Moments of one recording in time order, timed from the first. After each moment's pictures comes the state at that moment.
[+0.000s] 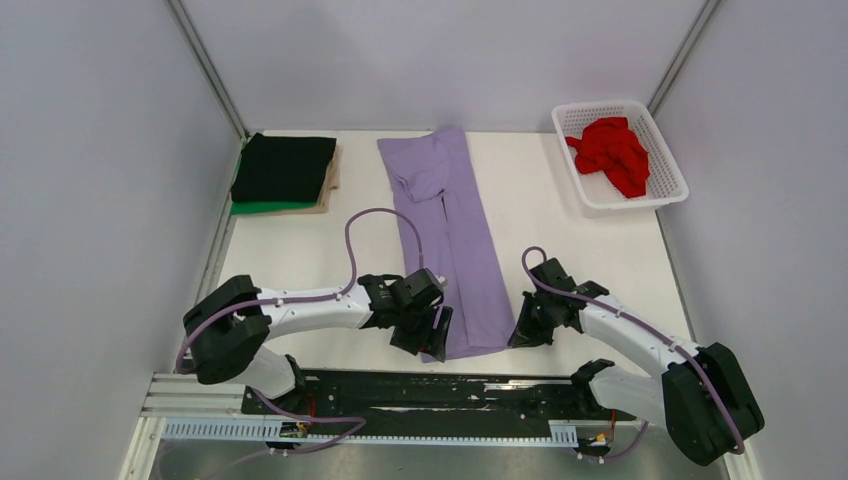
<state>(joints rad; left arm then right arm) -1.09 1.47 0.82 -0.48 0.19 -0.80 0.48 1.10 0.46 -0.63 -0.24 0.81</state>
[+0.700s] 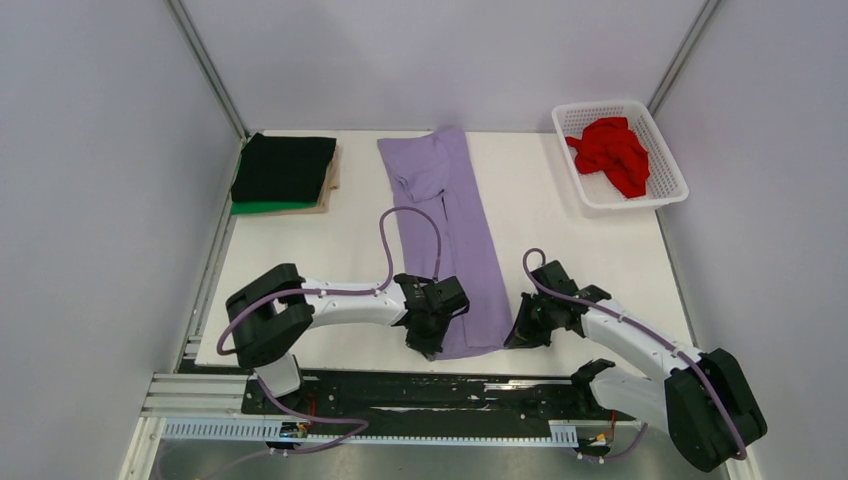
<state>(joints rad) -1.15 1.69 0.98 -0.61 0.06 -0.82 0.48 1.08 0.44 -0.59 -0.28 0.82</state>
